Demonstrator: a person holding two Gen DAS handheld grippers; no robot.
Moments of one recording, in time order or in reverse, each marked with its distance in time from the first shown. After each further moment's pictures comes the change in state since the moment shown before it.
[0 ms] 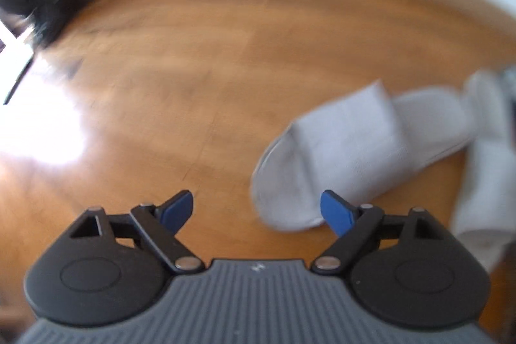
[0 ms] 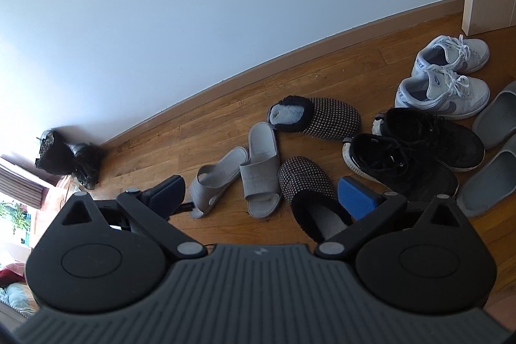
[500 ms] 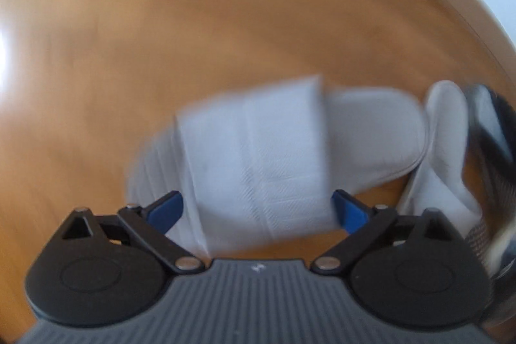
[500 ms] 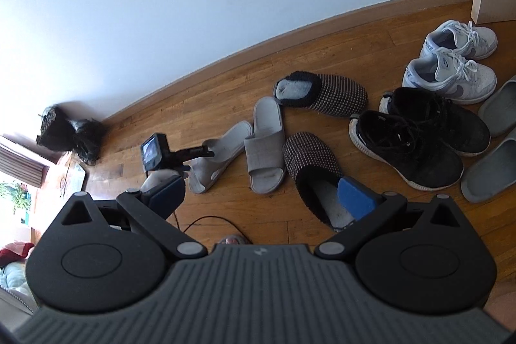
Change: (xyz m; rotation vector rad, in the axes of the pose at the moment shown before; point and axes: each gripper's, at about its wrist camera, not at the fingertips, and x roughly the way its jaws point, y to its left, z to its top) left arm 0.058 -0.005 0.015 -0.448 0.476 -0.345; right arm 0.007 0.011 -0.021 -0.028 0.086 -0.003
